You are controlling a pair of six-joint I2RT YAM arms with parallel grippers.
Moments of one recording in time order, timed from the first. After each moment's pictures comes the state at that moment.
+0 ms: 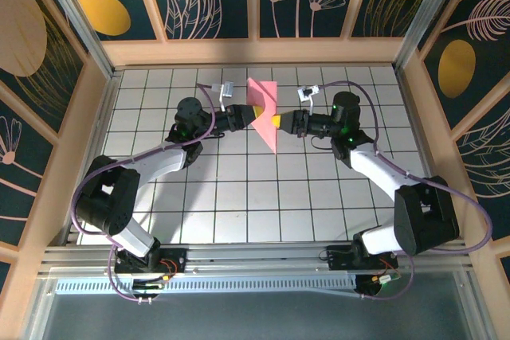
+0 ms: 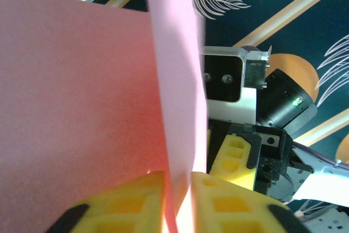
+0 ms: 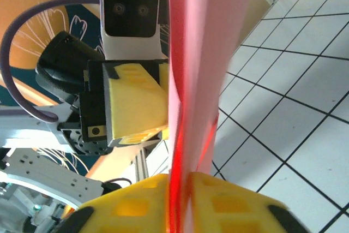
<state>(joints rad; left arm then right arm) -0.50 1.61 0.88 0.80 0.78 -0.97 0.35 1.39 0.82 0.43 -1.02 0.68</state>
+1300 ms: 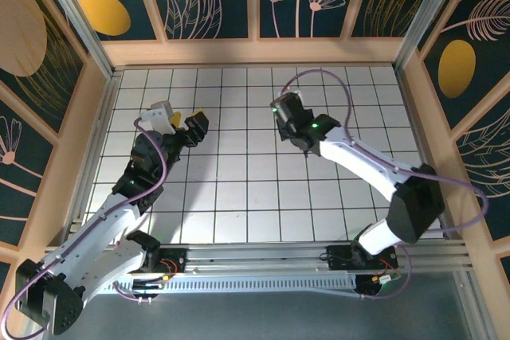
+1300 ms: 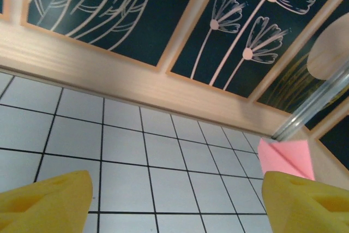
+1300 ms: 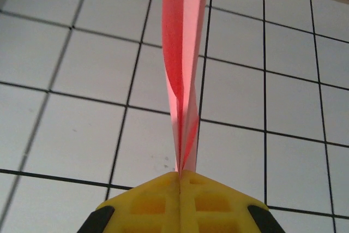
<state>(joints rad) -0.50 0.88 0.62 0.17 -0.19 -0.53 0.75 1.55 1.26 -0.64 0.55 0.28</state>
